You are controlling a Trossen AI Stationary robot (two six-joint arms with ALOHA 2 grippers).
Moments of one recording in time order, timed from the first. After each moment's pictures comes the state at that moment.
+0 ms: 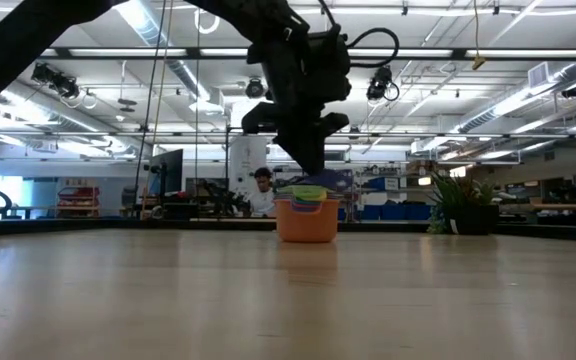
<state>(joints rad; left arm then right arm) 0.25 2.16 1.88 -0.94 0.16 1.03 -0.01 1.28 2.00 -1.28 -0.27 0.00</state>
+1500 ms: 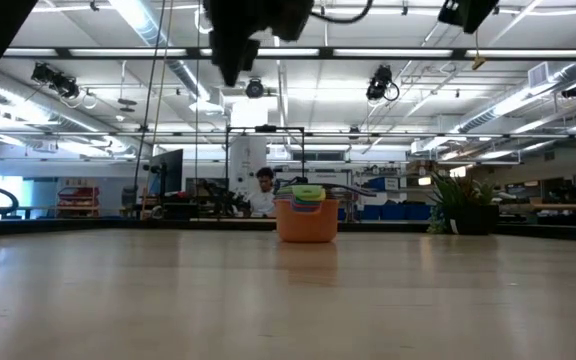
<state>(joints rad) -0.01 2.03 2.04 -1.56 0.14 -0.23 -0.01 1.28 1.51 -1.43 -0.06 0.11</state>
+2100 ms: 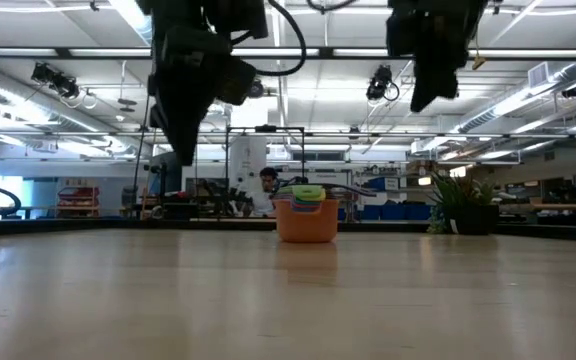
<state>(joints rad) -0.03 1.68 1.23 -0.89 0.09 -0.52 -0.23 1.28 1.14 -0.93 -0.13 0.25</state>
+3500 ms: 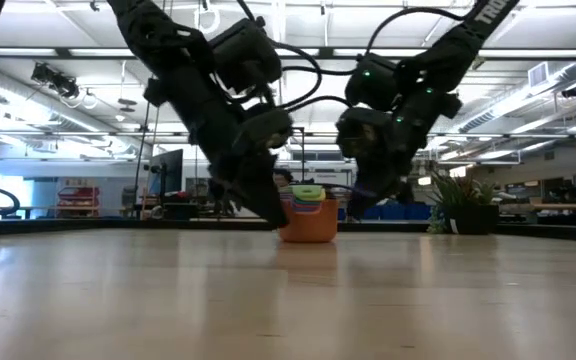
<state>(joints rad) 0.01 1.83 0.96 0.01 -0.03 -0.50 -0.25 1.69 0.87 -0.13 -0.31 0.45</state>
